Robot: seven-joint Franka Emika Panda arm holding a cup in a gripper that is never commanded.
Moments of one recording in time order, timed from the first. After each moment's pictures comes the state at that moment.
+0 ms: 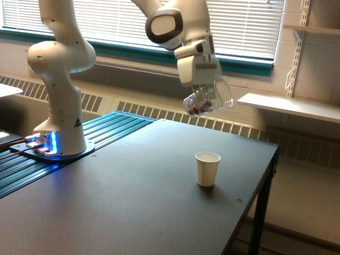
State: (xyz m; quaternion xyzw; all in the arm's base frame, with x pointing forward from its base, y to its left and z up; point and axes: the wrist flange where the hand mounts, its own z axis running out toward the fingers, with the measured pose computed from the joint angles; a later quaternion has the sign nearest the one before) arm 0.486 0.030 0.381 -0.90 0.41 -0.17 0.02
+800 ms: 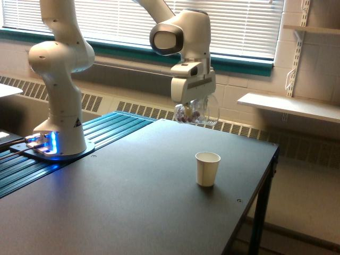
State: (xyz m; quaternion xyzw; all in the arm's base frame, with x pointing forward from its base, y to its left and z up) arm 0.467 0.054 0.333 -0.88 0.47 -0.04 0.04
